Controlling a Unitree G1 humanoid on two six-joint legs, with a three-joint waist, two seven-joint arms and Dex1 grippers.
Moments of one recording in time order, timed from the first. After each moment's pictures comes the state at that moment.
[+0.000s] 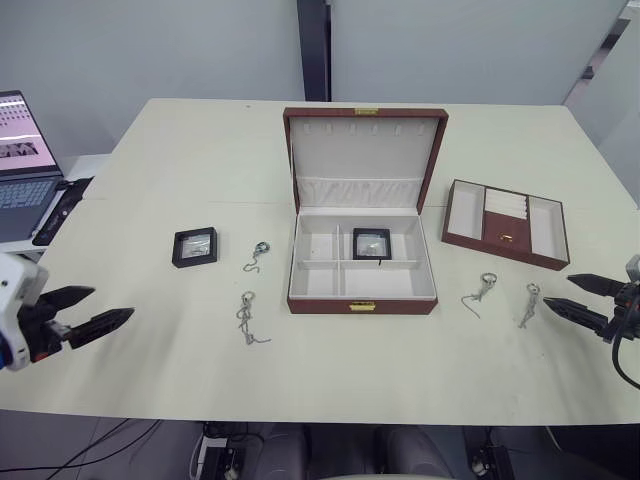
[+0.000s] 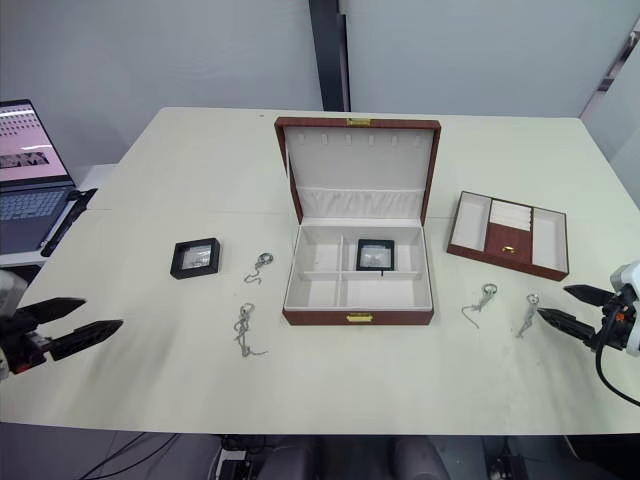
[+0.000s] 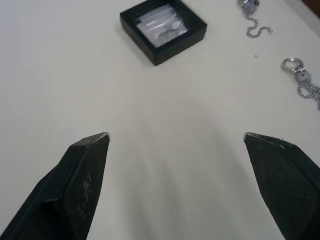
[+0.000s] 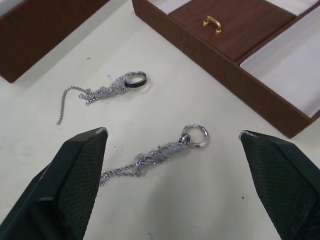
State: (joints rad) left arm 0.22 0.94 0.72 0.01 -0.38 0.59 -1.09; right arm -0.03 -0.98 -0.40 0.32 0.44 0.31 1.18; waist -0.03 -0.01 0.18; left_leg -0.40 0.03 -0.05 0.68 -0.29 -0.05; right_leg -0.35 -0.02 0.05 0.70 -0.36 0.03
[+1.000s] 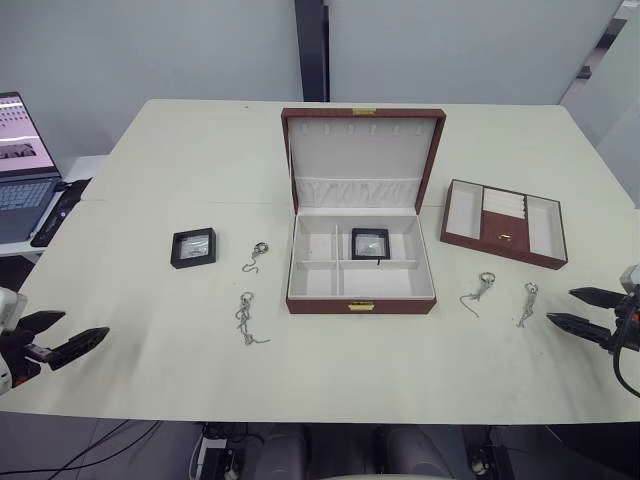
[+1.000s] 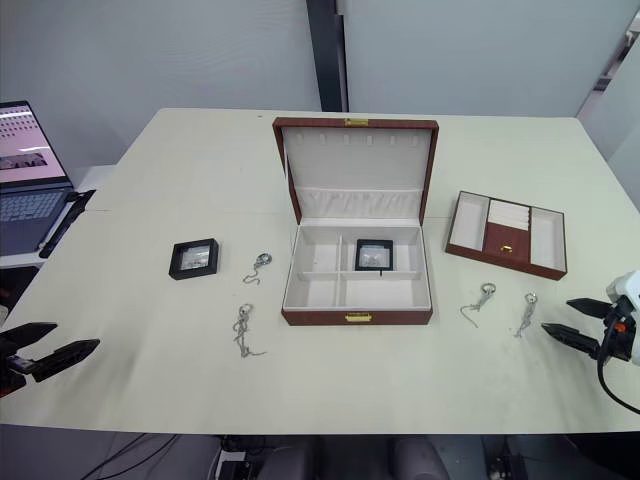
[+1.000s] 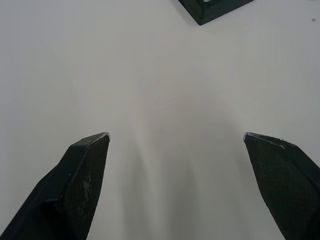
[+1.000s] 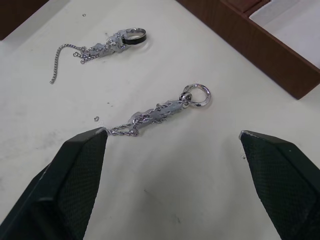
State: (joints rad) left arm 0.25 0.95 0.72 0.08 -0.38 0.52 -1.04; right arm -0.03 -1.00 -0.37 0.34 0.38 0.30 1.23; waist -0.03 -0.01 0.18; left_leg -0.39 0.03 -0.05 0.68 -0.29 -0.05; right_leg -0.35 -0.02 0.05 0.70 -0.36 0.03
